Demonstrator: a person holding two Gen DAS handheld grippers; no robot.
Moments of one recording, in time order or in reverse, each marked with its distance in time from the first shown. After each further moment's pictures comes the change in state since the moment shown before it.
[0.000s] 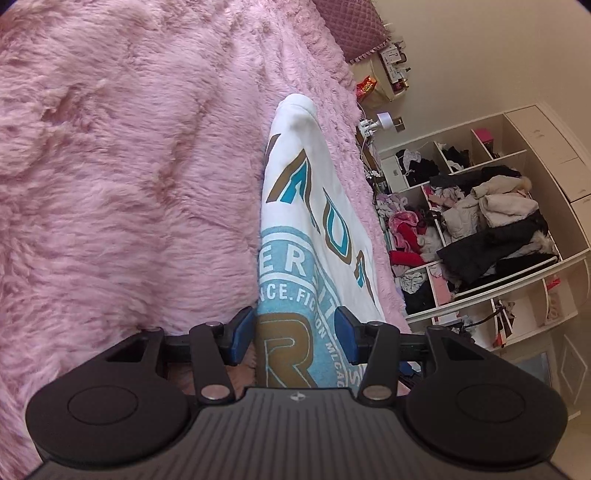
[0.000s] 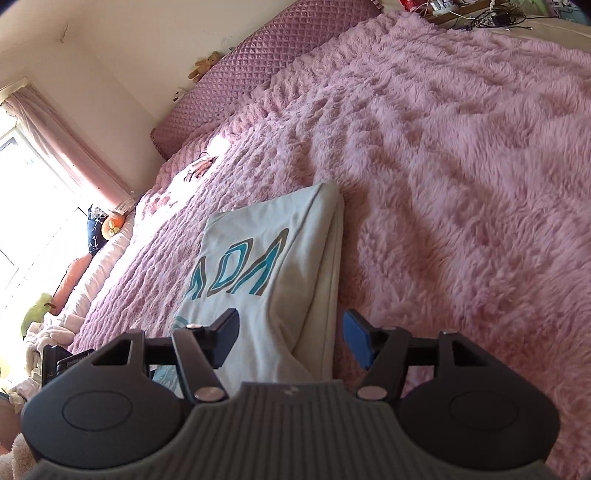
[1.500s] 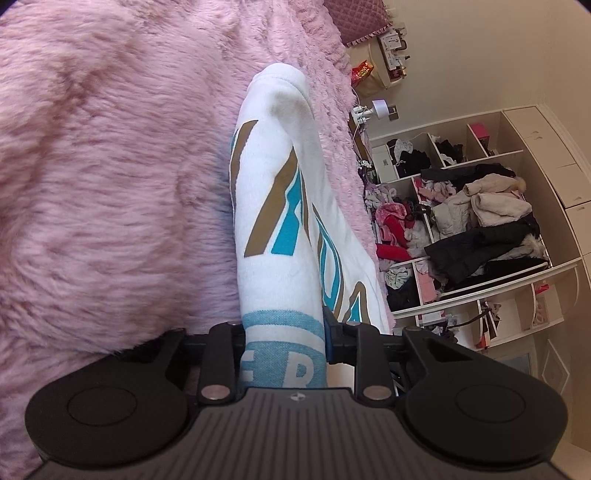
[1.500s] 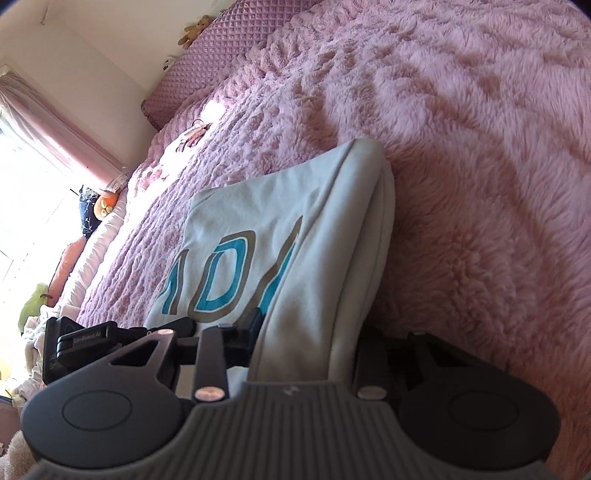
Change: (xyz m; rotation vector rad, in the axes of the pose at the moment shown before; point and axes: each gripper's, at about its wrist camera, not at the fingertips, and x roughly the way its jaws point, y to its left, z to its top) left arm 0.081 -0.003 0.039 -0.034 0.053 -0.058; right arm 0.118 0.021 0.030 0.025 0.112 0.003
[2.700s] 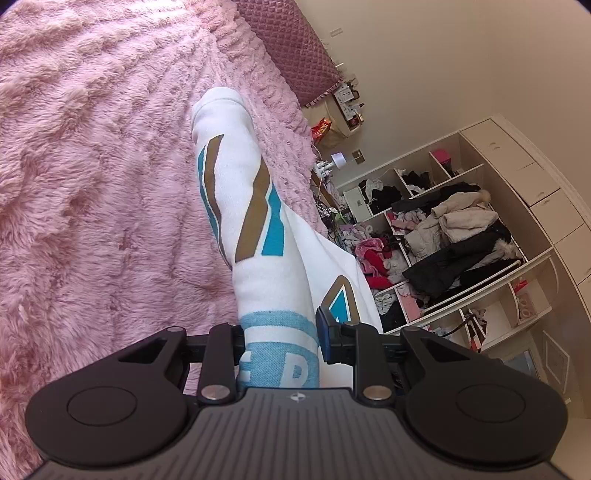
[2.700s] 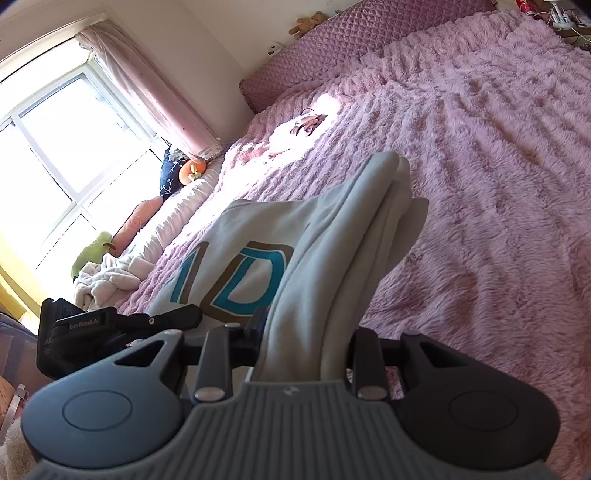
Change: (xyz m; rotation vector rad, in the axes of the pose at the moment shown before) left arm -0.242 -0.056 -0.054 0.135 -0.171 0.003; right arm -0.065 0.247 -0.107 -0.208 -0.007 0.157
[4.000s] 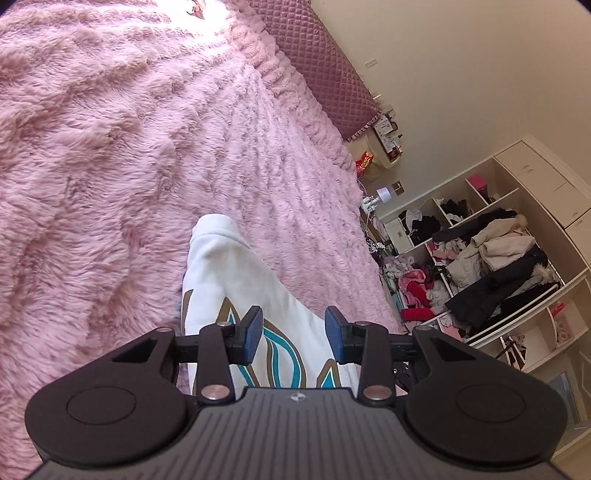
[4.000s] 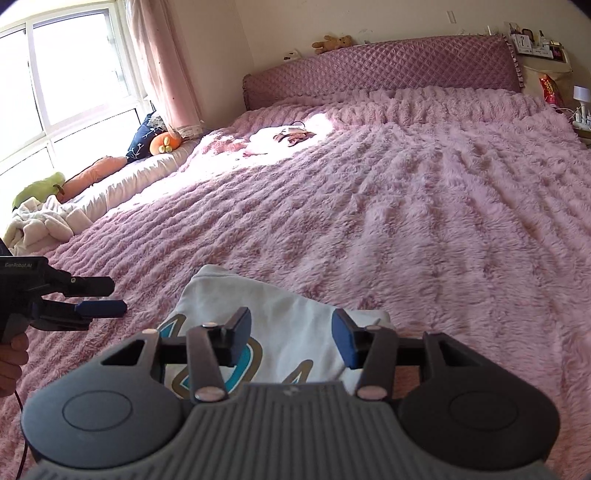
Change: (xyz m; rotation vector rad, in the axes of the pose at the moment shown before) left arm -0.014 0.069 0.044 0.005 -0.109 0.119; right arm 0.091 -0.024 0.007 -0.315 -0.063 -0.188
